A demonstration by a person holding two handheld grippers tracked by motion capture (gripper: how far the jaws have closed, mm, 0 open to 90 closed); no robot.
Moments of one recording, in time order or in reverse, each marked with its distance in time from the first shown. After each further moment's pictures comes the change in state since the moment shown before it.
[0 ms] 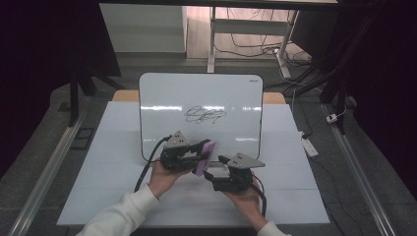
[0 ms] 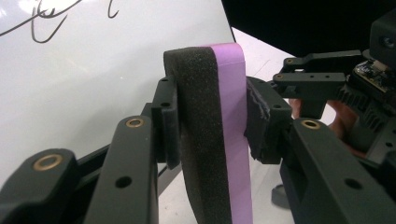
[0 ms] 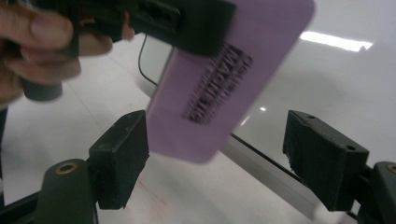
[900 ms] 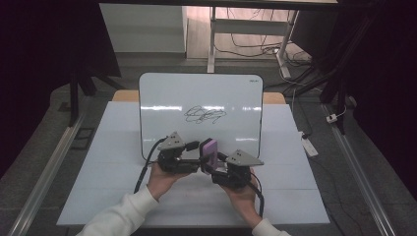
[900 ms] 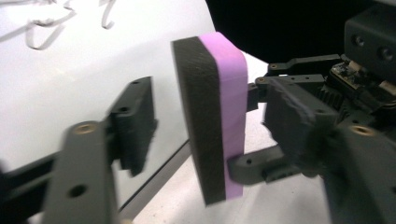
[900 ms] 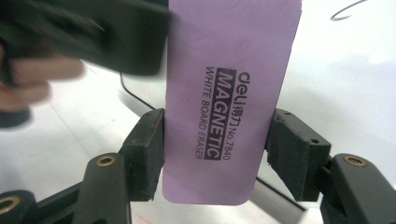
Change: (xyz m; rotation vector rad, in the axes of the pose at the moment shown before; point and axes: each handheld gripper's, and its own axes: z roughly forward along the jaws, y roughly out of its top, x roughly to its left) left arm 0.004 -0.004 -0.018 -0.066 -0.029 -0.029; right arm 0.001 0.010 0.000 -0.022 -0.090 -0.022
